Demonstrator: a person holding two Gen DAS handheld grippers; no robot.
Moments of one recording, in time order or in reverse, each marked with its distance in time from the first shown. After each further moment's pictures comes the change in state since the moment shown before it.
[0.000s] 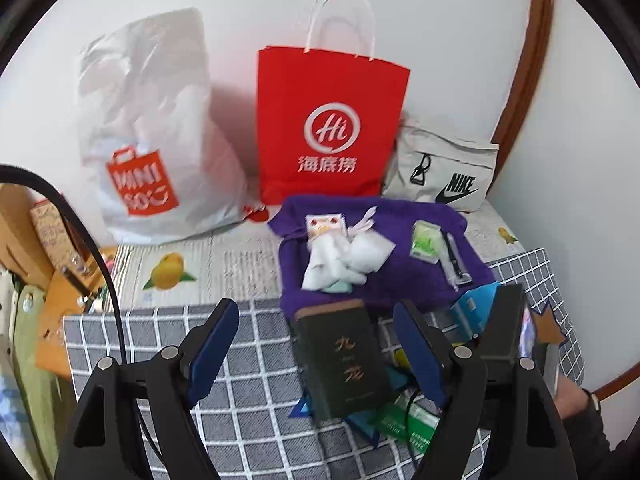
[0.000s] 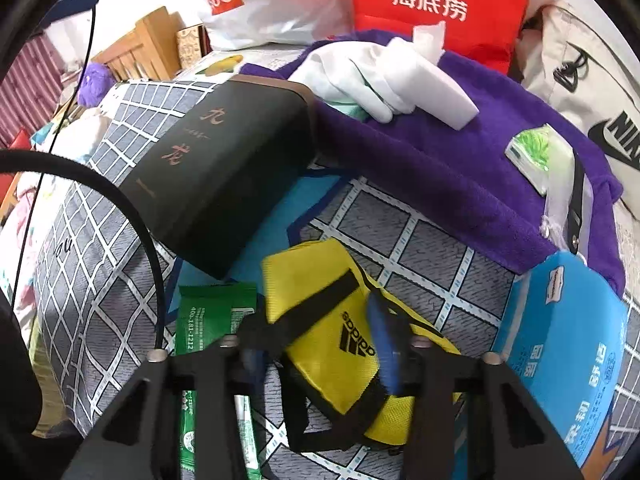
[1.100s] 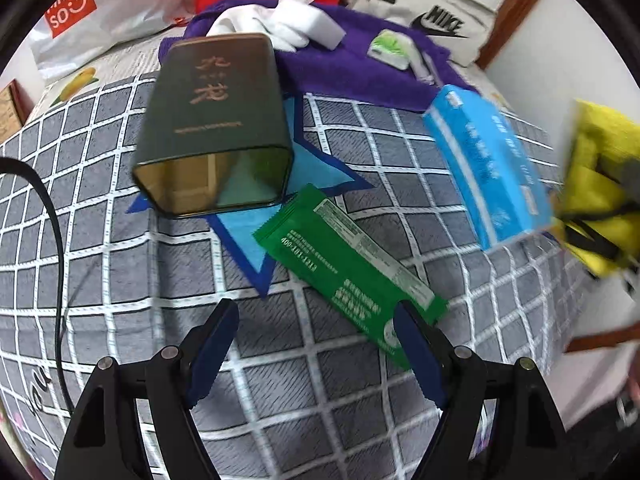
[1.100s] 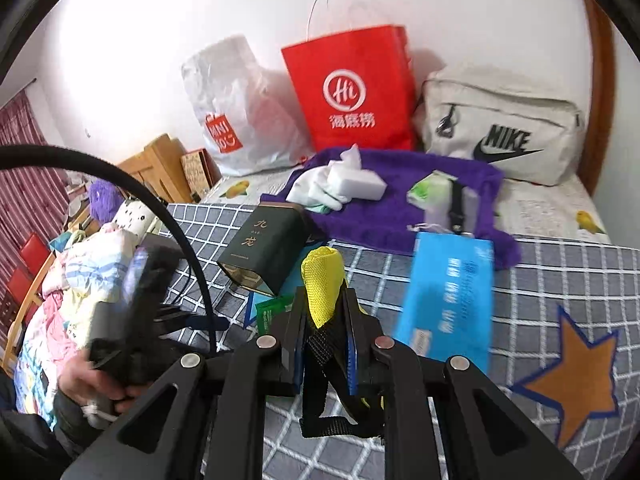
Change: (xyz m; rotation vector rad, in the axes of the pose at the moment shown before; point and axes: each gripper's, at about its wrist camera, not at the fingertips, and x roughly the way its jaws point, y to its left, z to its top) left arm 0.087 -0.084 -0.156 -0.059 0.402 -0.070; right arm -0.179 -0.015 -0.090 0.245 -0.375 0.035
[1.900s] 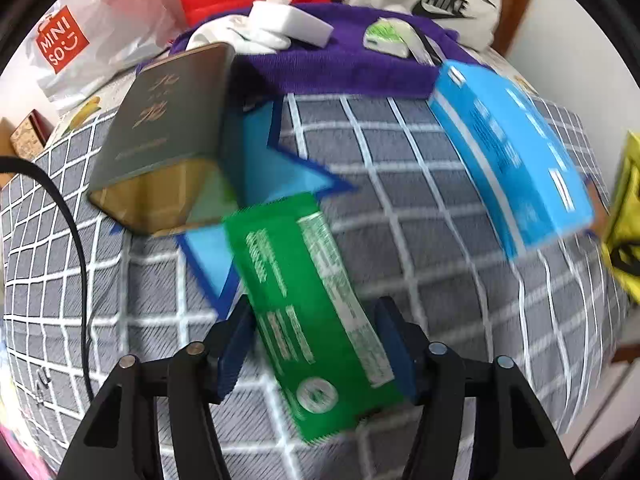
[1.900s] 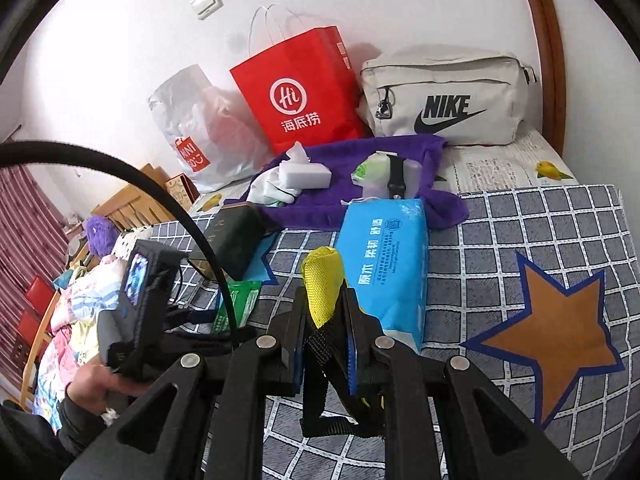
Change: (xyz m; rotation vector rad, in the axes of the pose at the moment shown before) left arm 0.030 -0.049 0.002 0.042 -0.041 0.183; right arm -0.020 -0.070 -0.041 0.139 -0.037 0.011
